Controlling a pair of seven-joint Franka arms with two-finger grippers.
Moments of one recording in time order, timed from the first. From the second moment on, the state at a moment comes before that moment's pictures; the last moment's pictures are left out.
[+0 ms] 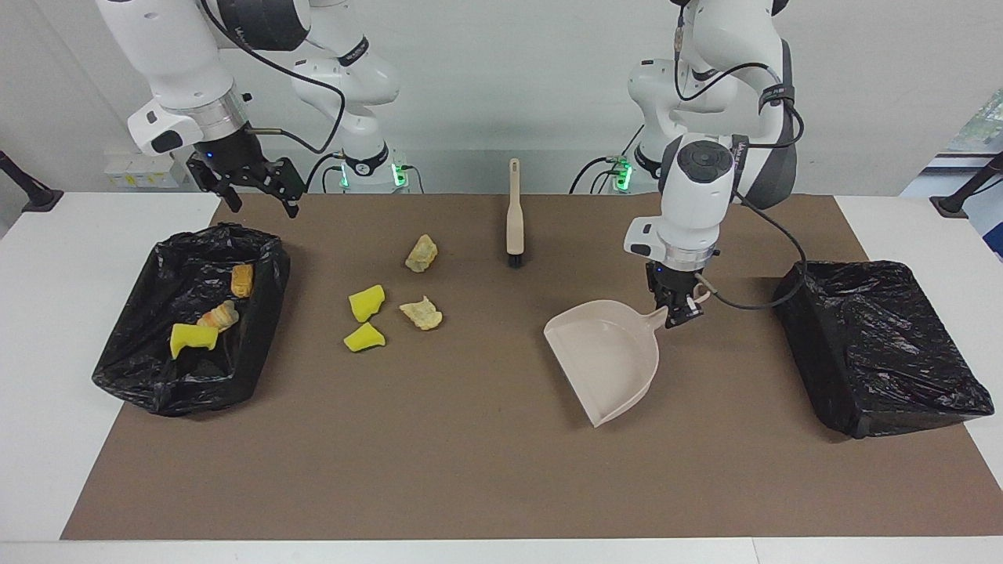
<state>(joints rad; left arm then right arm) -0.27 0.15 -0.06 -1.93 0.18 2.14 0.96 -0.01 -0.05 -0.01 -1.66 0.01 1.59 0.14</state>
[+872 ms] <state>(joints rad) -0.17 0.05 -0.06 -2.12 0.18 2.14 1.28 0.26 -0.07 0.01 -1.93 0.08 1.74 0.38</state>
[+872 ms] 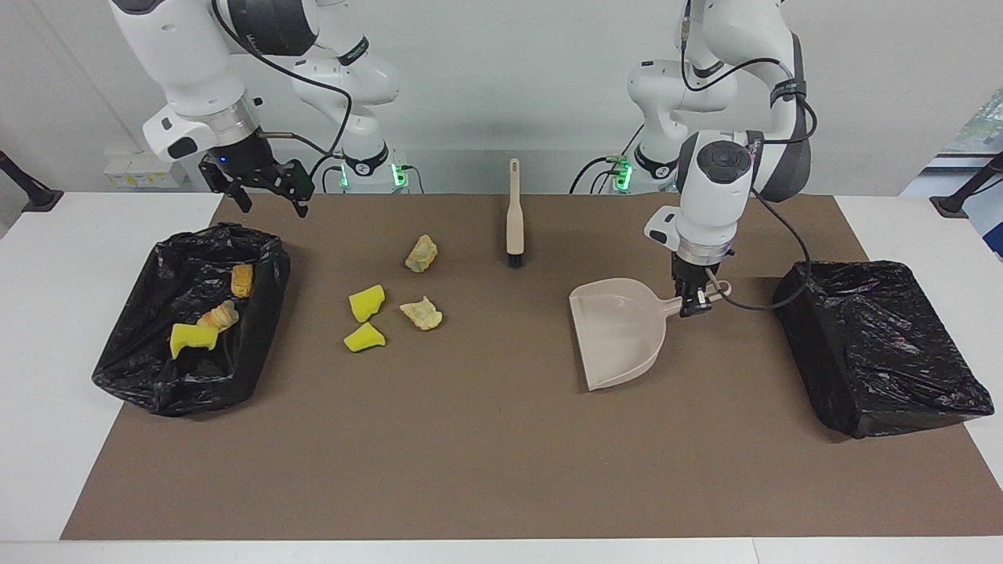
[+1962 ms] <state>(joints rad) -0.15 0.03 -0.07 -2.19 0.18 2.13 1.21 1.00 0.01 0.02 -2.33 0.08 2.23 1.16</state>
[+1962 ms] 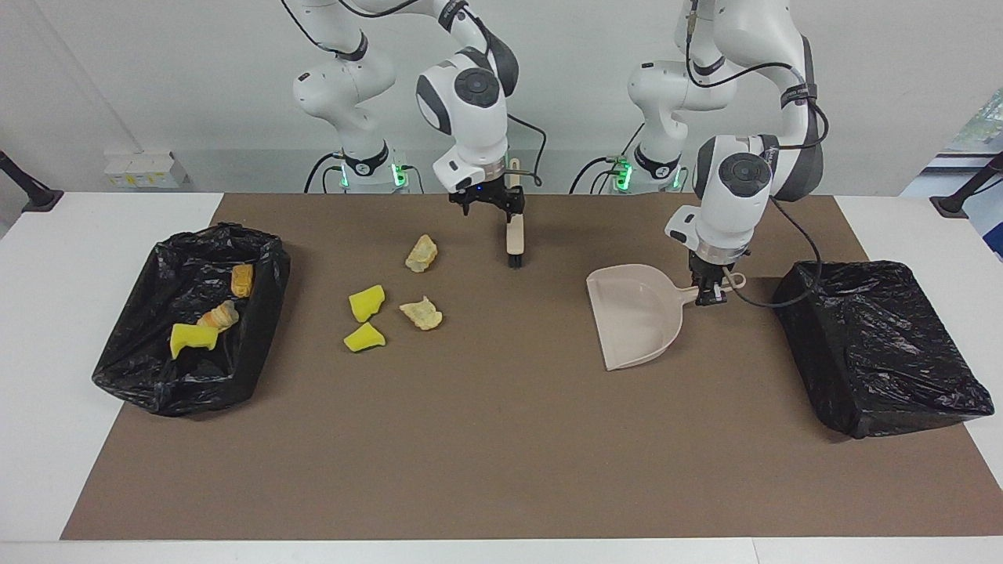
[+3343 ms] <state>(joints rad) -0.27 0.02 -0.09 -2.19 0.18 2.14 1.09 1.04 -0.07 0.03 -2.34 0.06 2.13 1.16</state>
